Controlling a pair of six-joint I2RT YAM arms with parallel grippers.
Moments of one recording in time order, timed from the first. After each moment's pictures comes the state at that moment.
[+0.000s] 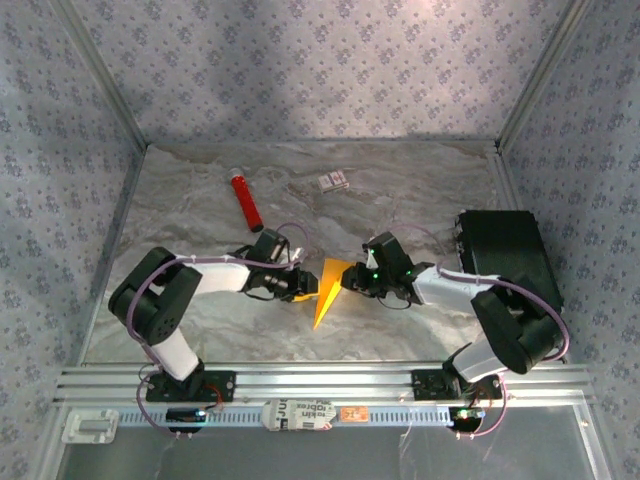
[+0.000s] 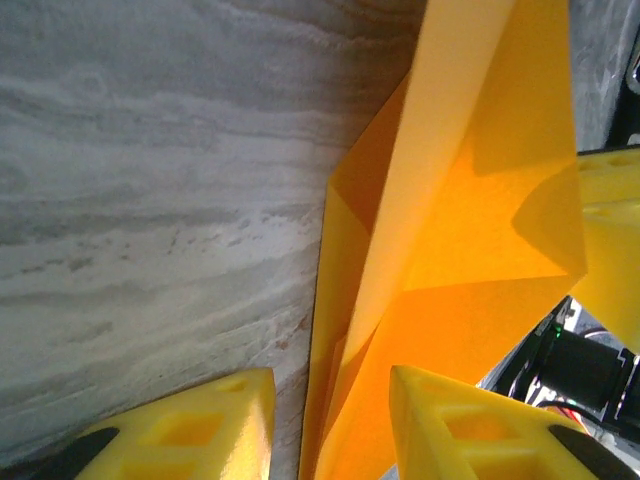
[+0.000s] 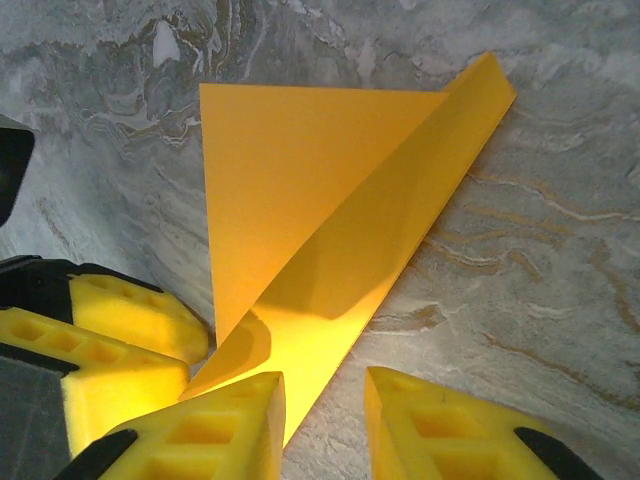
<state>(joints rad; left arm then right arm) -0.64 1.68 0.71 -0.04 0.66 -0.78 0.61 1.47 0.59 0.00 -0.35 0.83</state>
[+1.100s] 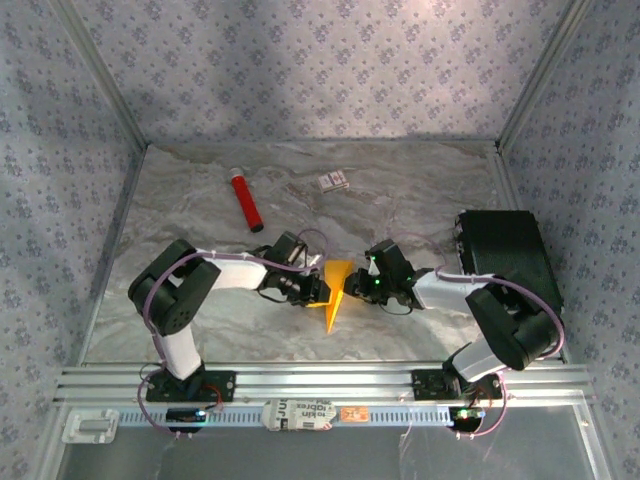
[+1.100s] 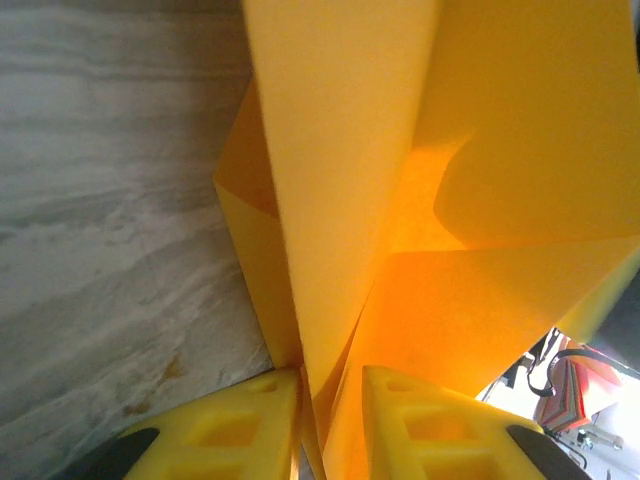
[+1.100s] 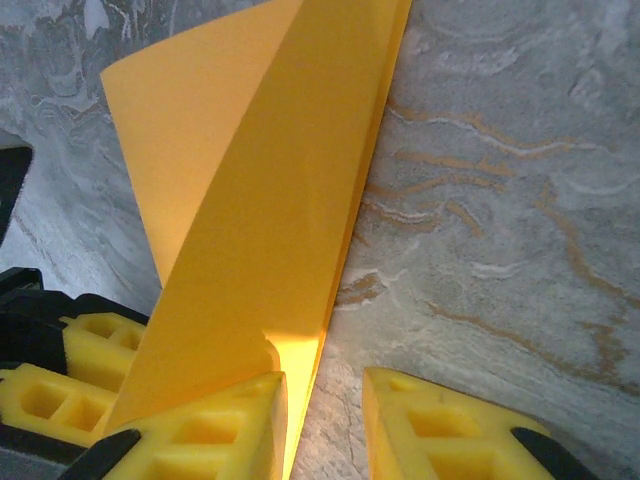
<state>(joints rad) -0.73 1.78 0.81 -0.08 0.71 -0.71 0.61 1.49 0.53 0.07 -0.37 0.88</state>
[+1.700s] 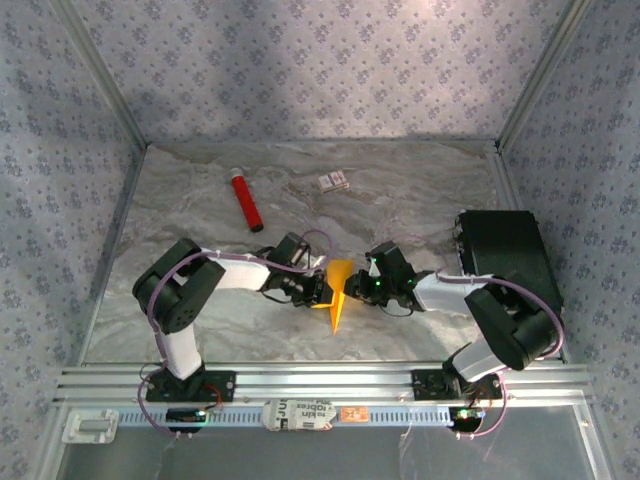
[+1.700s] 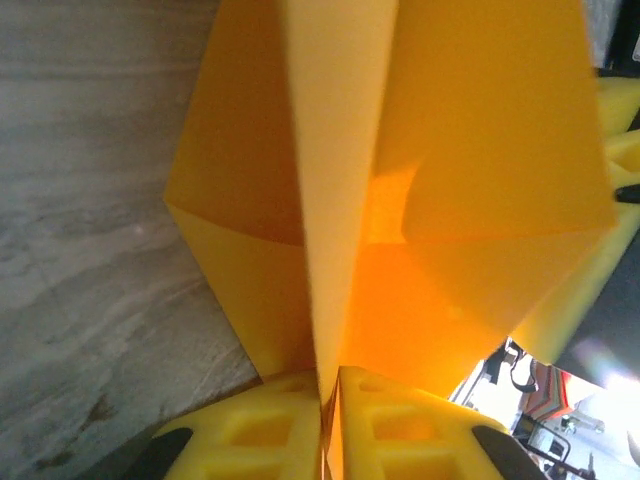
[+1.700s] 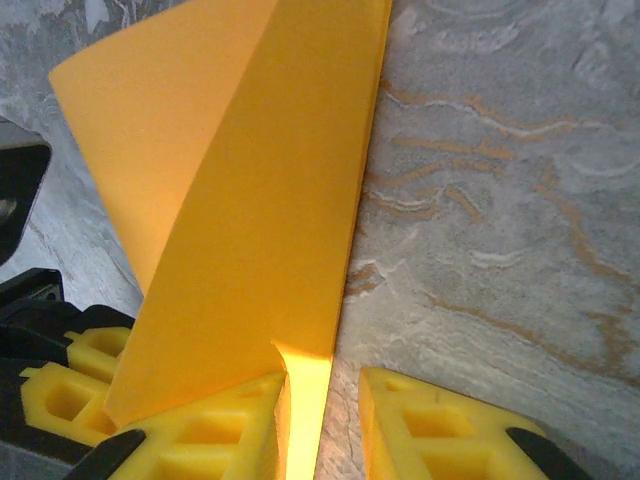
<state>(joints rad) -0.75 1.80 0.81 -0.02 0.74 -0.75 0.61 1.49 0.51 0.10 -0.38 0.89</state>
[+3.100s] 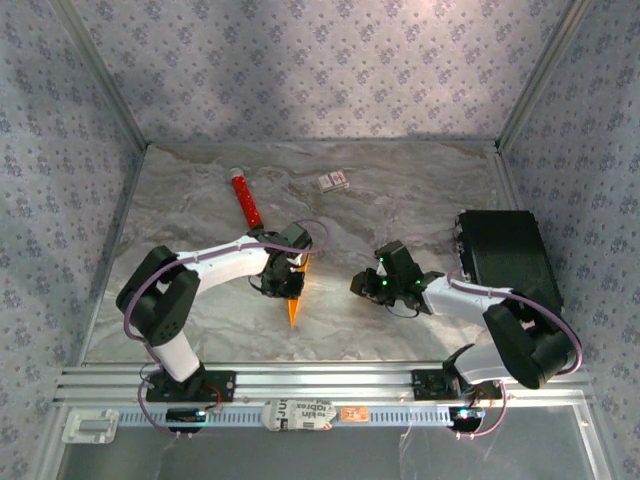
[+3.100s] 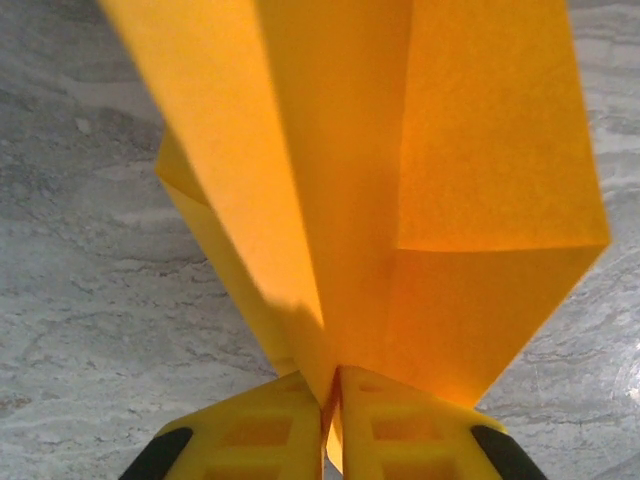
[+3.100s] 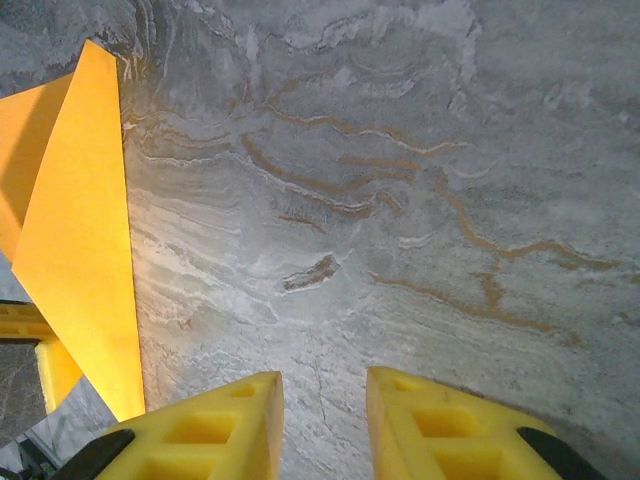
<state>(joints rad) -0.77 1.69 1.04 -0.78 0.11 -0.56 0.59 1.37 0.49 -0.01 -0.31 0.90</state>
